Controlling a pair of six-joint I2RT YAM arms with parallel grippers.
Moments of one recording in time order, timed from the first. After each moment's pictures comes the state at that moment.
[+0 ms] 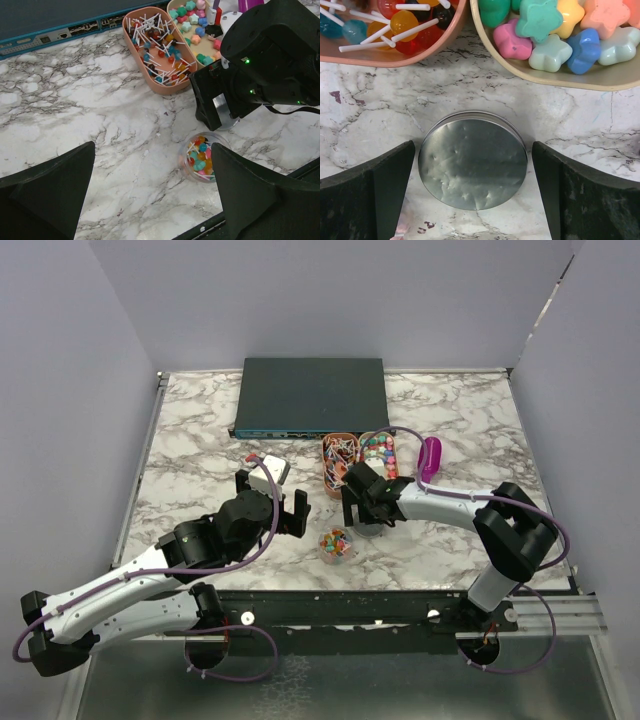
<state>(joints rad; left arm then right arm) -1.08 0.77 0.83 -0.52 -0.53 -0.37 0.83 1.67 0.95 -0.41 0.31 0.60</state>
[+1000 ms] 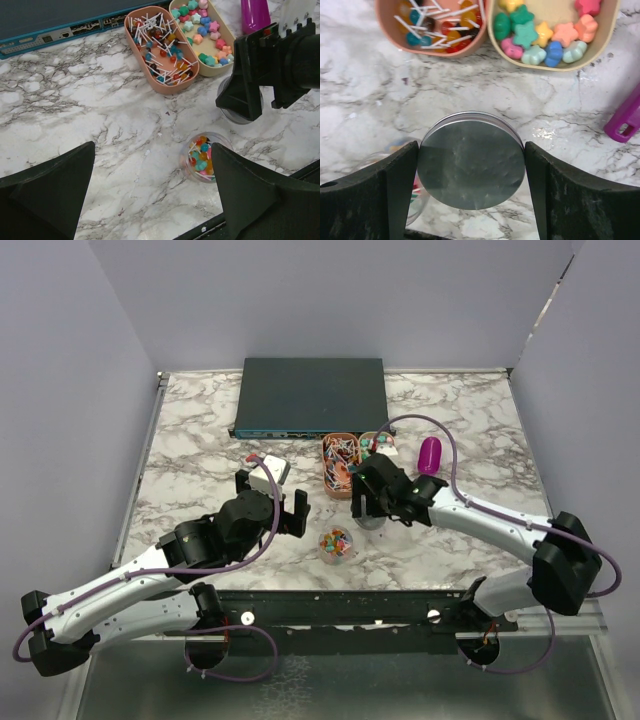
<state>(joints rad) -1.08 0.77 0.83 -0.52 -0.54 -0.37 0.84 1.42 0.96 -0.52 0.33 0.60</state>
